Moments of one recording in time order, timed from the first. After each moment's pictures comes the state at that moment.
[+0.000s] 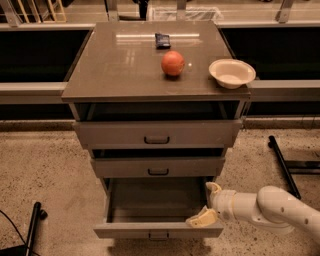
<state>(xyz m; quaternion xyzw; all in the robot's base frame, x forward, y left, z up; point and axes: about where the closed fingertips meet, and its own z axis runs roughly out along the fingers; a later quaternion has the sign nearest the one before) 0.469 -0.135 0.508 -0.39 0.79 0.30 0.37</state>
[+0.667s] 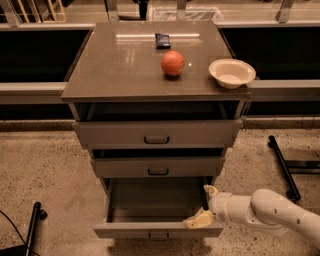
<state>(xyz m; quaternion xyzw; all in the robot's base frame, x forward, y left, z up) 0.476 -0.129 0.477 -0.37 0.80 0.30 0.37</state>
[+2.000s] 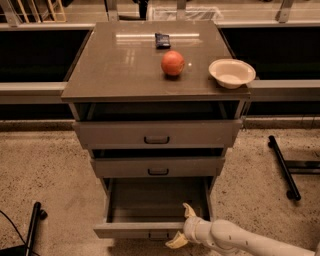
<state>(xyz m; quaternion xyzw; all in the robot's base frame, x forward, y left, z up) 0.491 -0.072 0.263 -0.48 0.76 0.17 0.40</state>
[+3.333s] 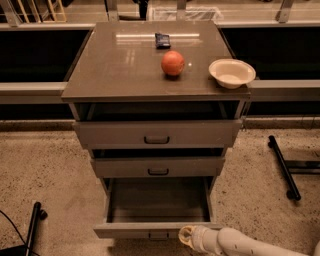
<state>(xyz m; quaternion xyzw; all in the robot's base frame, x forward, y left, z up) 0.459 -0.108 0.220 -0.57 0.72 0.13 0.38</state>
